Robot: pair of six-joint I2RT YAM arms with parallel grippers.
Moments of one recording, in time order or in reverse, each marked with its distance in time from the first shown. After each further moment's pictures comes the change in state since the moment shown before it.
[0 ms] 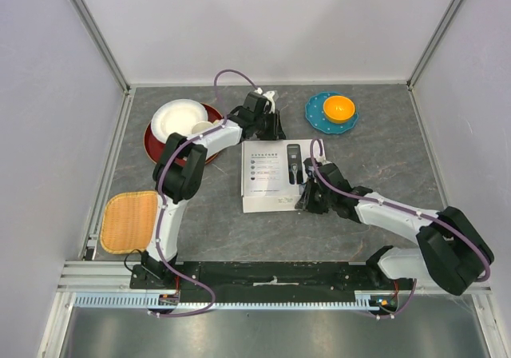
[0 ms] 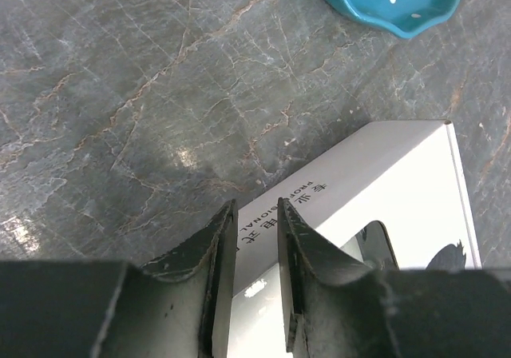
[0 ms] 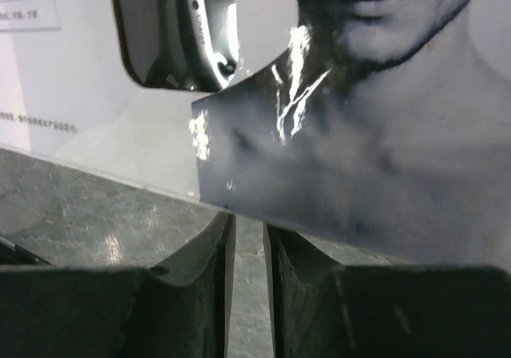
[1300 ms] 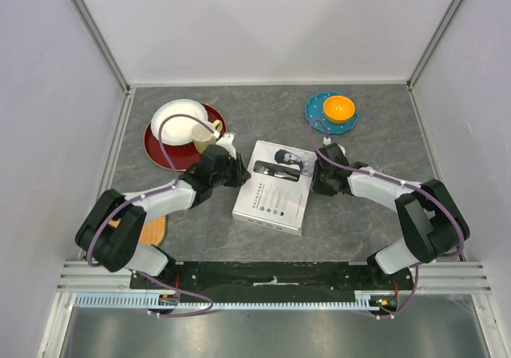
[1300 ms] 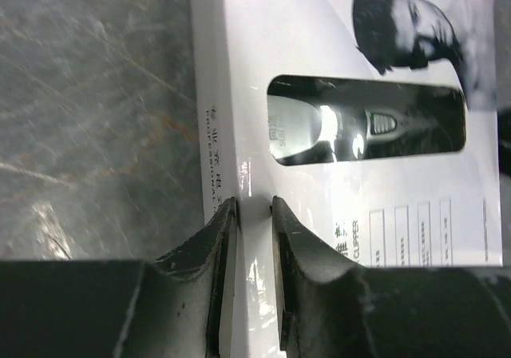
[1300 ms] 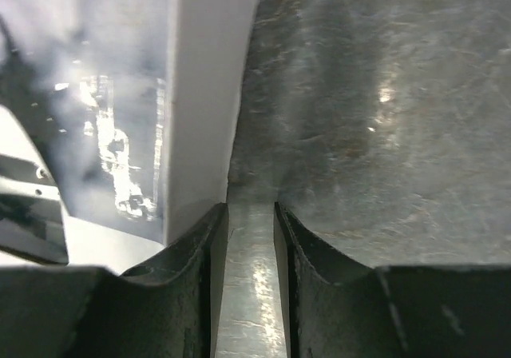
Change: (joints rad) left arm -0.021 -0.753 -1.001 0.373 -0.193 -0.050; right arm -0.151 0.245 0.212 -0.116 0.127 -0.100
